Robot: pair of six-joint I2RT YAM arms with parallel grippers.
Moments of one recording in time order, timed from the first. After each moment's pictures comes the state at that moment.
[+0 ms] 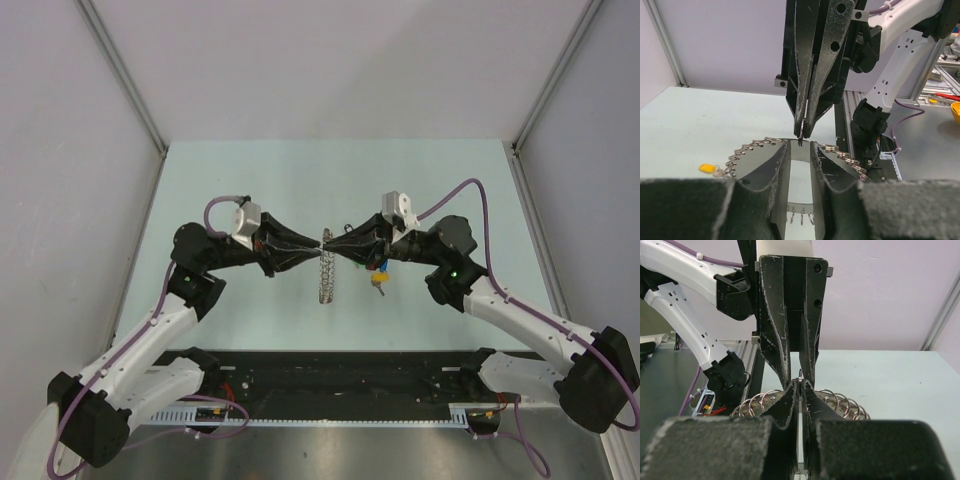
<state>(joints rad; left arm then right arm) -0.48 0.91 0.68 0.54 0.96 -0.31 0.72 1.11 0.79 0.67 -0.78 0.17</state>
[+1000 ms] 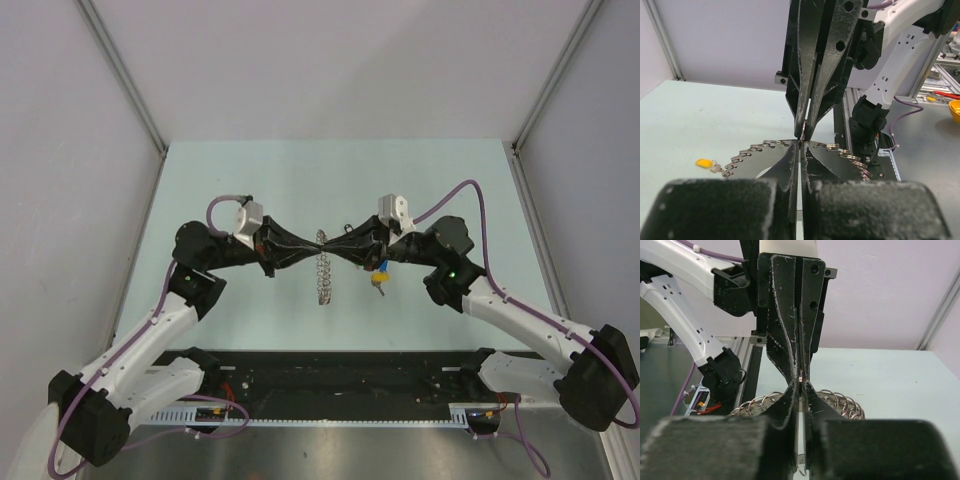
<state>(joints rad) -0.49 0.92 0.68 0.53 0.97 -0.31 0.74 1.12 0.79 0.66 -0.76 0.12</state>
